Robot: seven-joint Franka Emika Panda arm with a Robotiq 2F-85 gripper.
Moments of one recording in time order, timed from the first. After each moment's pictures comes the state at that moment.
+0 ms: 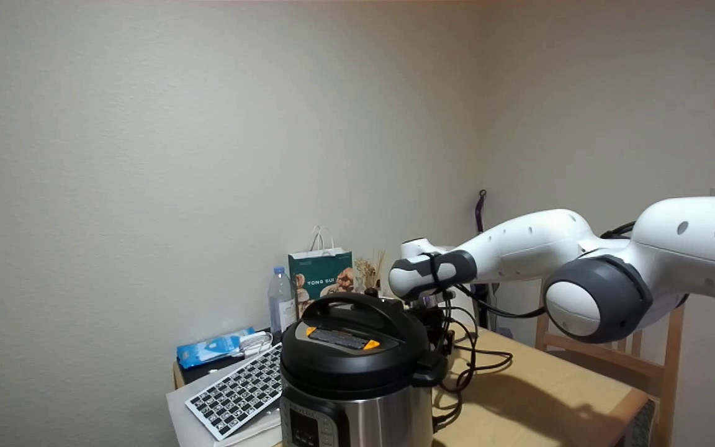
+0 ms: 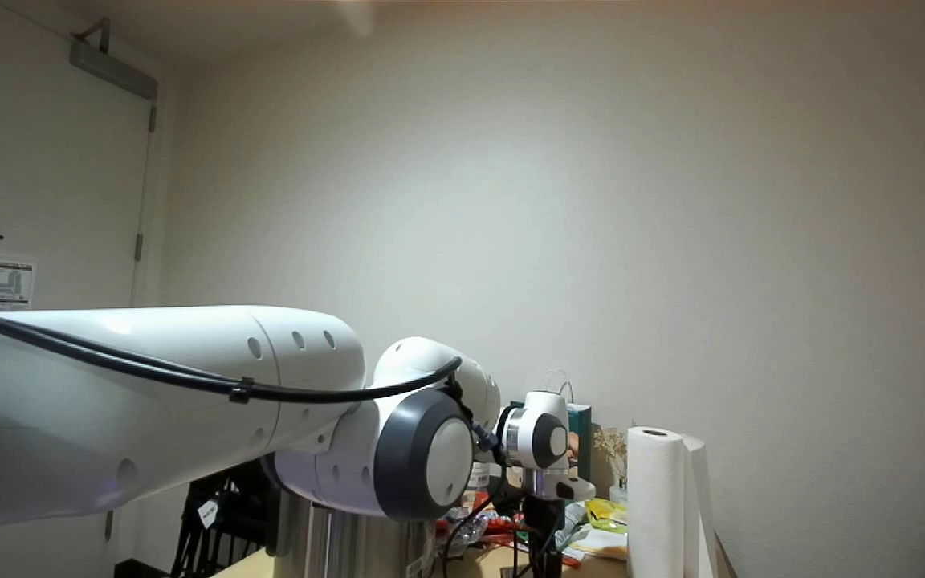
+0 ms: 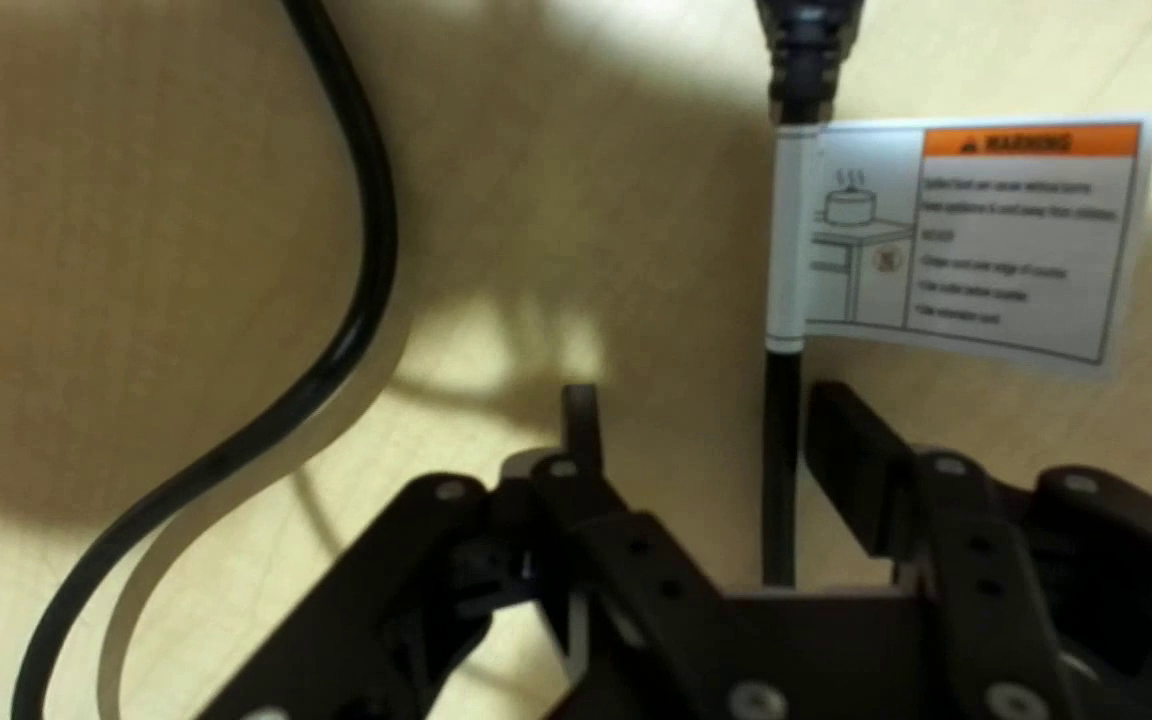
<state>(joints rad) -0.16 1.47 -0.07 -0.48 0.00 1.81 0.97</state>
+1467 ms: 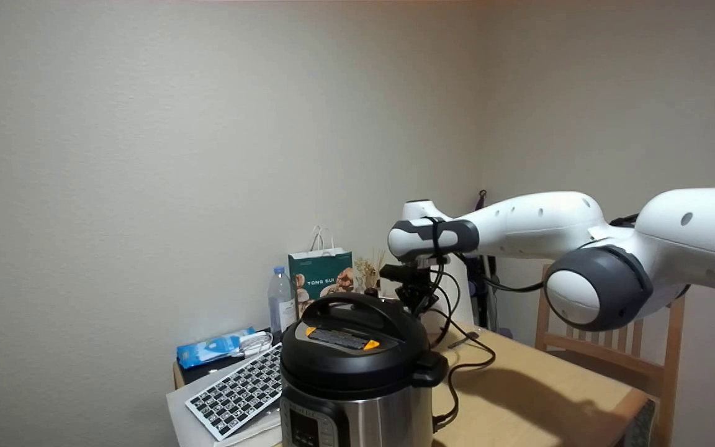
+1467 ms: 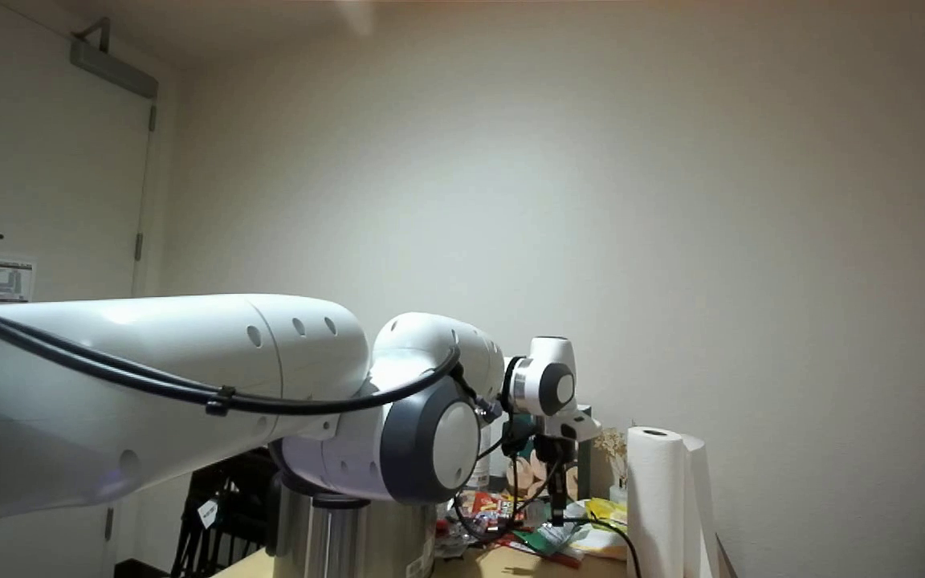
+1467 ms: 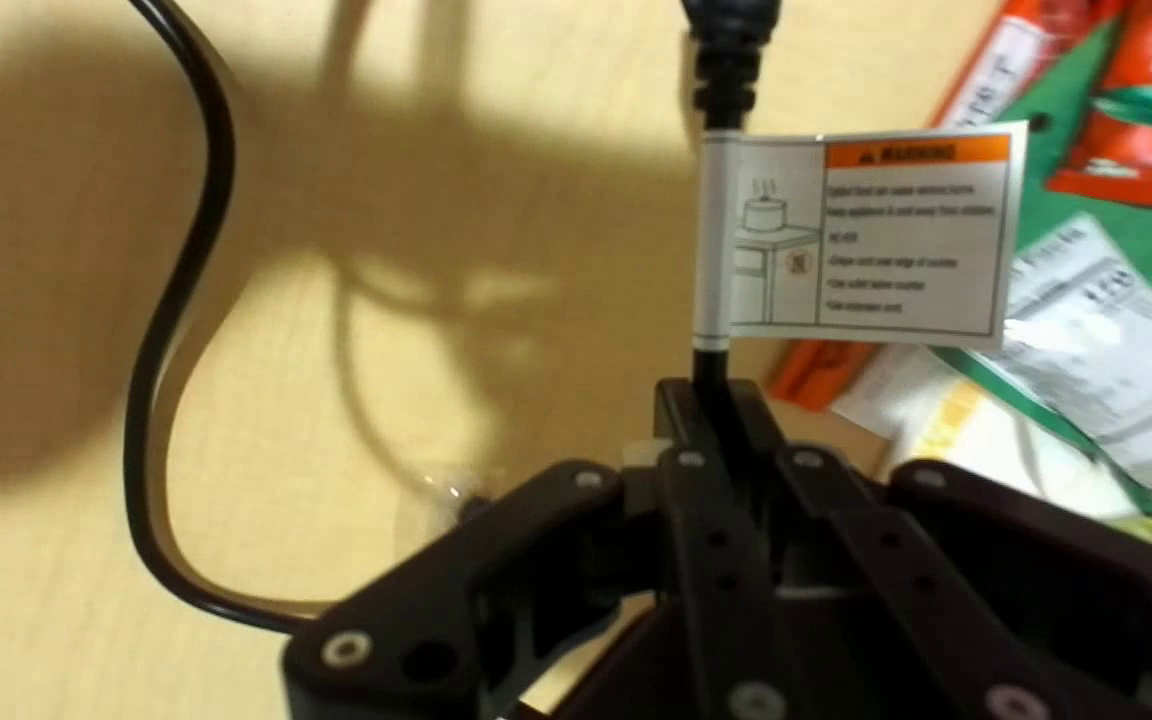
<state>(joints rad) -0.18 1.43 -0.07 -0.33 0.05 1.87 1.13</state>
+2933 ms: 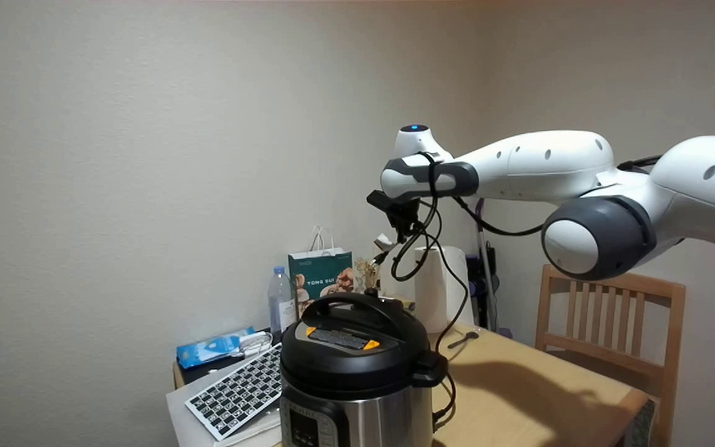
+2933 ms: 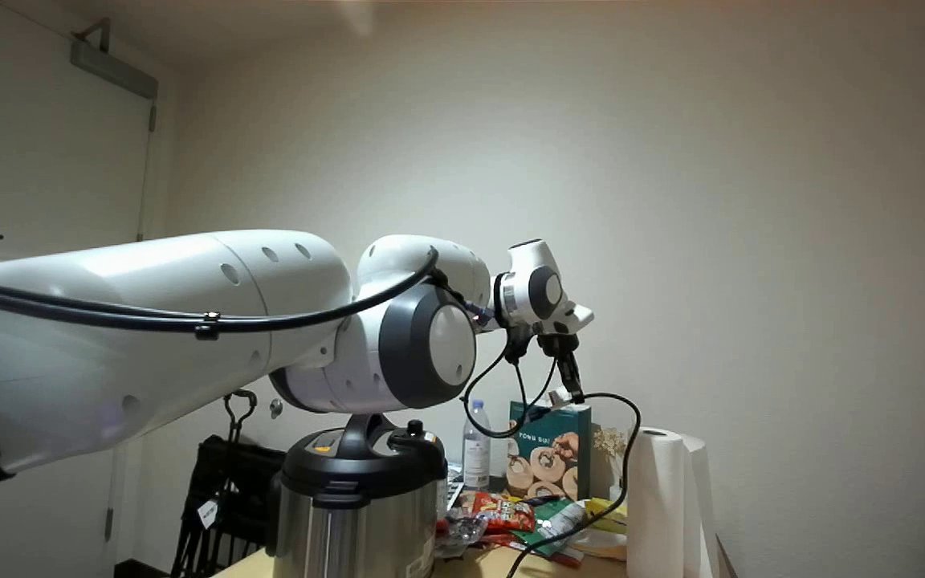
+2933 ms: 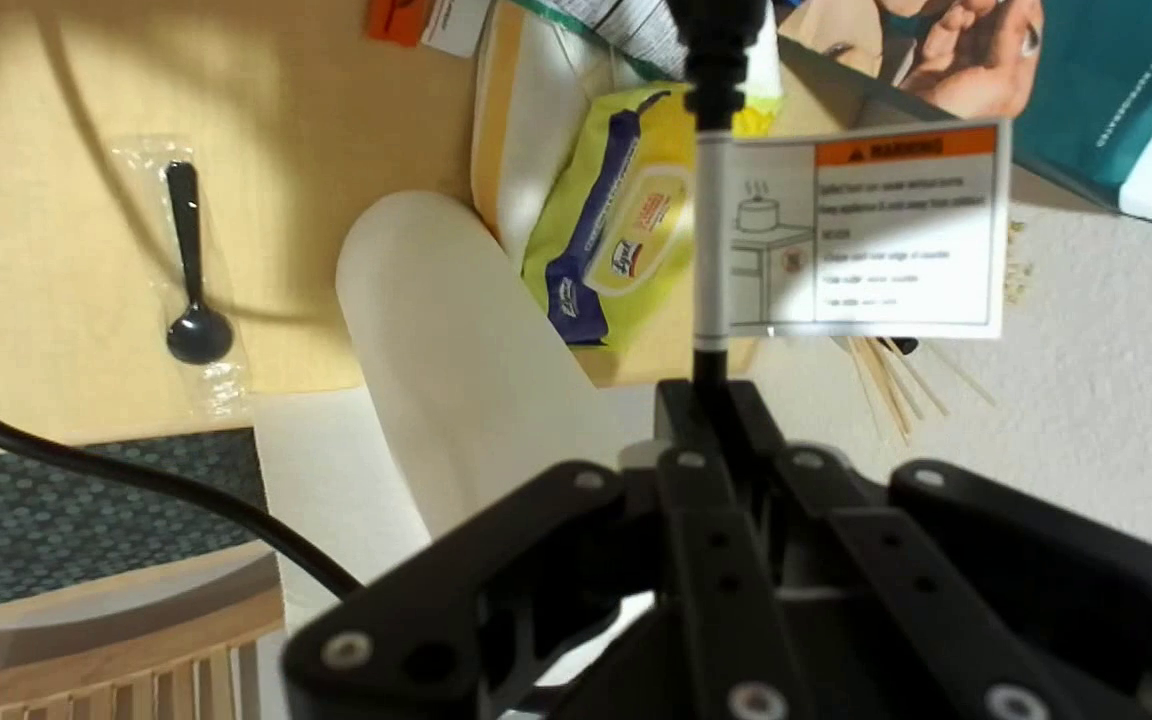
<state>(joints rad) -0.13 1.21 -0.17 -0.34 -0.04 2.04 1.32</state>
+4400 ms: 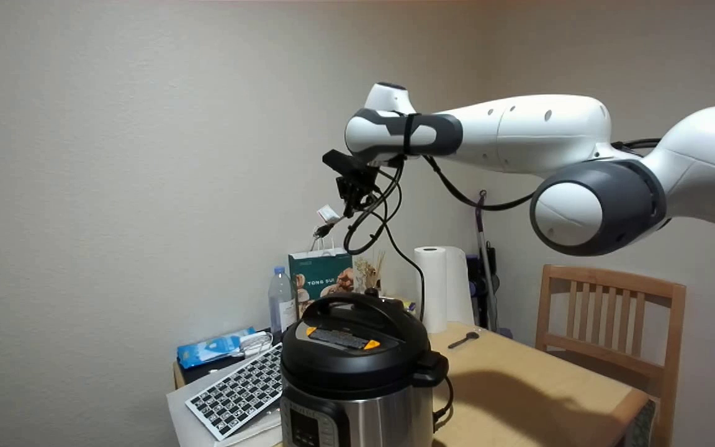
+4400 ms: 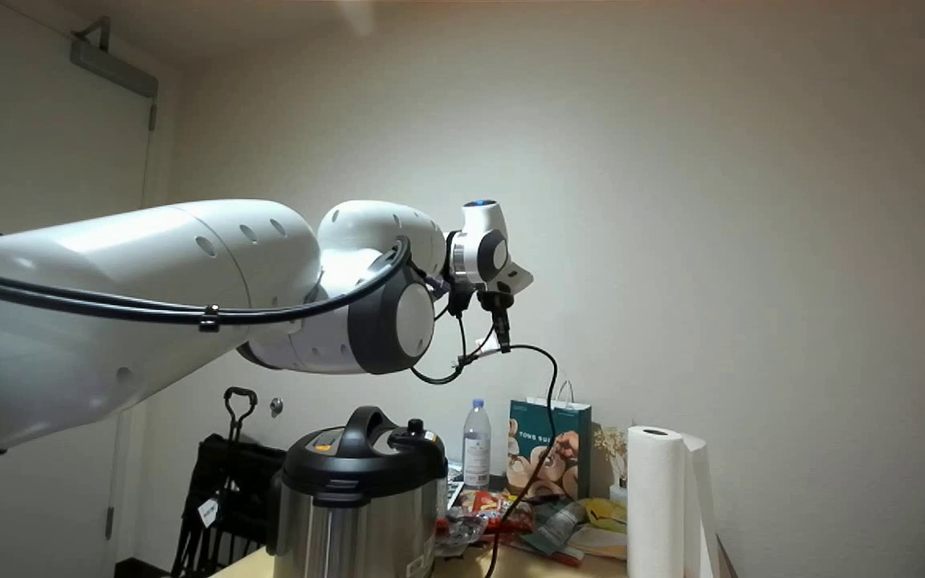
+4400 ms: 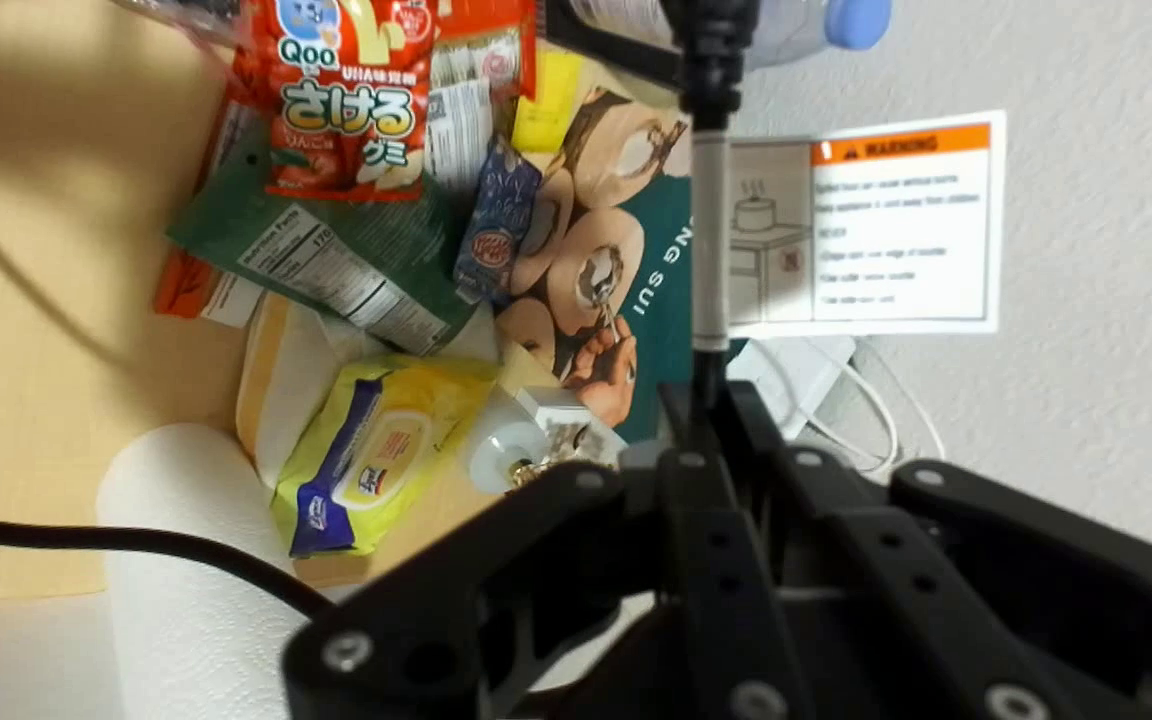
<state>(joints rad) -0.02 1.10 -0.03 -0.34 0.03 2.05 1.22</state>
